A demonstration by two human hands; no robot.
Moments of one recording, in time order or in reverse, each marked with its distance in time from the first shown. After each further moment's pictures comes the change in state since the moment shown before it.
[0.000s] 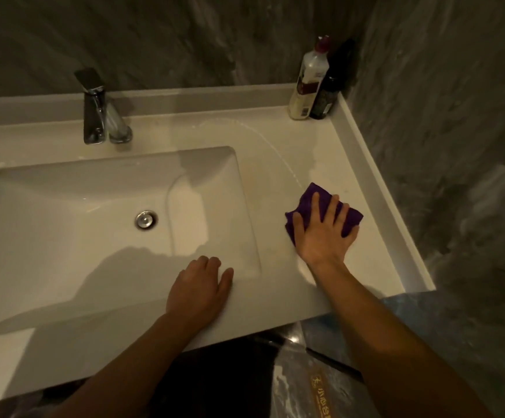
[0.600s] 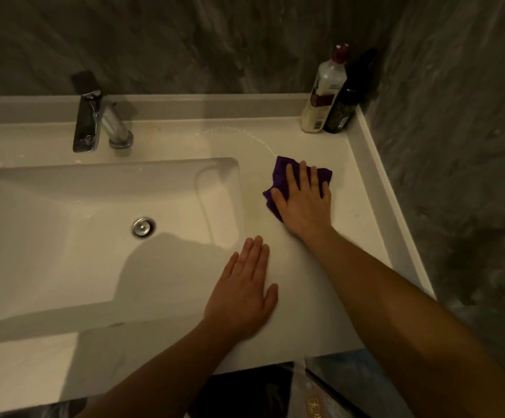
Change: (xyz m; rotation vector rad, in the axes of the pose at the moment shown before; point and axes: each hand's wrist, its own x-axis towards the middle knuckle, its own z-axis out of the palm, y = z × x) left_hand 0.049 0.082 0.026 0.044 -0.068 0.175; right_hand 0.112 -0.057 -0.012 -0.045 0.054 -0.394
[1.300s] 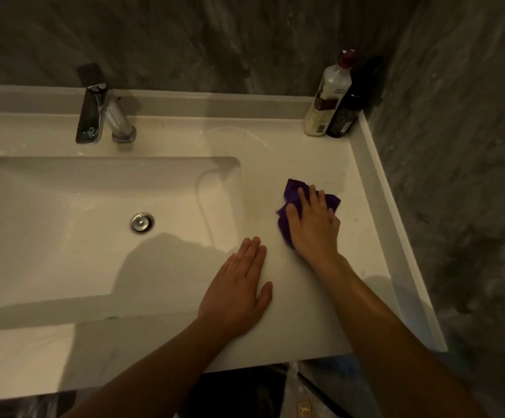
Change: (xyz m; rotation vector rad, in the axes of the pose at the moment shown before) left_hand -0.001 -0.003 0.003 -0.103 0.083 -0.019; right_hand -0.050 0.011 -0.012 0.252 0.053 0.060
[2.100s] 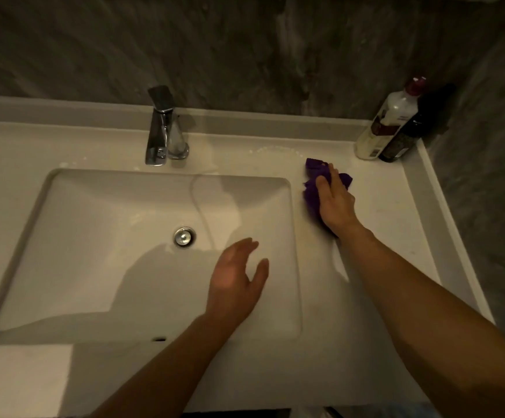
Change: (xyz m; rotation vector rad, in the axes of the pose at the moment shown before) left_hand 0.014 -0.086 -0.054 -0.424 0.485 -0.200; right_hand 0.099 -0.077 0.008 0.367 -0.115 0.059
